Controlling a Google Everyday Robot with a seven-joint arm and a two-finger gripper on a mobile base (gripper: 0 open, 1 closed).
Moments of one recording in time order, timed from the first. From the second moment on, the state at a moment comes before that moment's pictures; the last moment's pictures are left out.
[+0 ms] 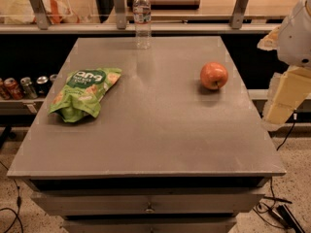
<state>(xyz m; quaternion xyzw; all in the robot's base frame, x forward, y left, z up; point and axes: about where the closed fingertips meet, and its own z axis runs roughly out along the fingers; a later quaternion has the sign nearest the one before) 0.438 -0.217 0.977 -0.60 0.78 -0.04 0.16</state>
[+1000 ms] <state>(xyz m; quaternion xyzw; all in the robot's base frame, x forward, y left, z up) 0.458 -0.209 0.983 -0.57 0.80 -0.03 0.15</state>
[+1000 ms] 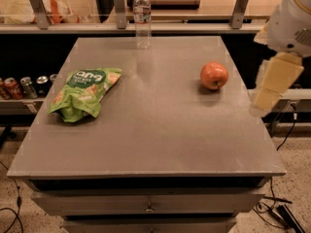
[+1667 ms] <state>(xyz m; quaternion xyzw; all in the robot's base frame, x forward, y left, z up) 0.508 -0.182 0.975 -0.46 0.87 -0.02 0.14</state>
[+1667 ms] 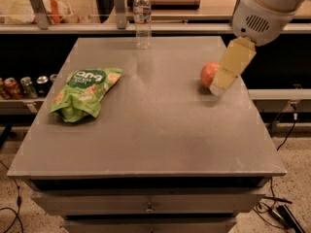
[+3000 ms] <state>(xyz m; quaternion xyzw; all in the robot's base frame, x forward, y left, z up) 0.549 -0.173 0.961 -0.36 0.93 0.01 0.12</state>
